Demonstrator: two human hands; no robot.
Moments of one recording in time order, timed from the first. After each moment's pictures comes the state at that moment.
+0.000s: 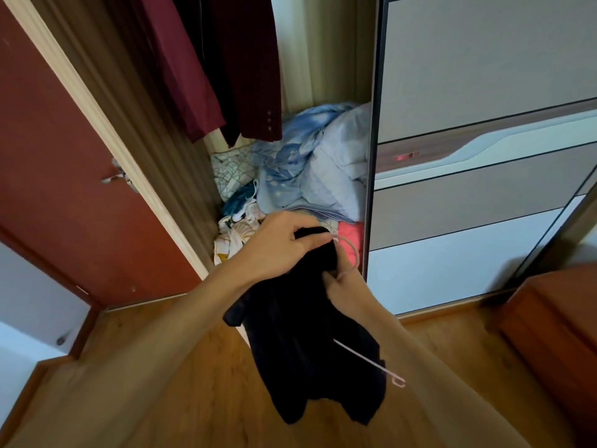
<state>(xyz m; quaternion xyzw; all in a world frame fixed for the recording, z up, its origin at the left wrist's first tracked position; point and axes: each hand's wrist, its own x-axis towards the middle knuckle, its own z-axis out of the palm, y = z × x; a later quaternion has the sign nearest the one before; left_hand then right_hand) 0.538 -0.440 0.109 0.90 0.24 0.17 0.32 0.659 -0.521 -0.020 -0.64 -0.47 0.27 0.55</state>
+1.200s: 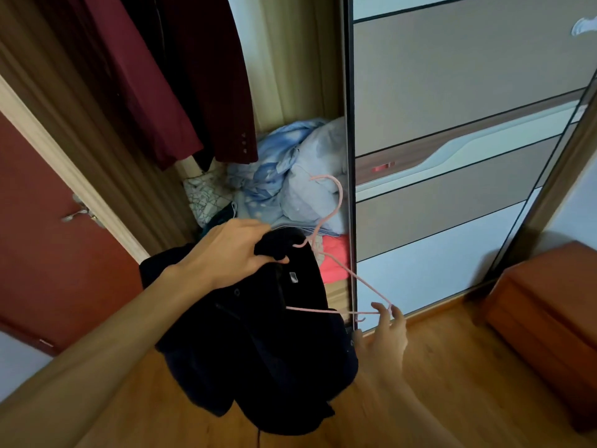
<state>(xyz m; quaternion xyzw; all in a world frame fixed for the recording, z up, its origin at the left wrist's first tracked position) 0.517 -0.349 0.112 0.98 0.14 0.12 0.02 0.662 -0.547 -0.145 -0.86 -0.24 0.08 0.44</state>
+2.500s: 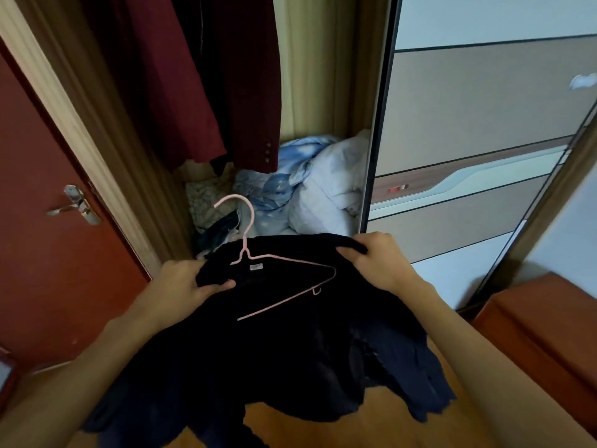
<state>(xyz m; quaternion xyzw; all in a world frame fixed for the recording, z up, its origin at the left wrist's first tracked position) 0.397 -0.271 0.070 0.92 0.31 0.16 0.19 0.699 -0.458 0.054 -0.79 -0.48 0.08 0.37</state>
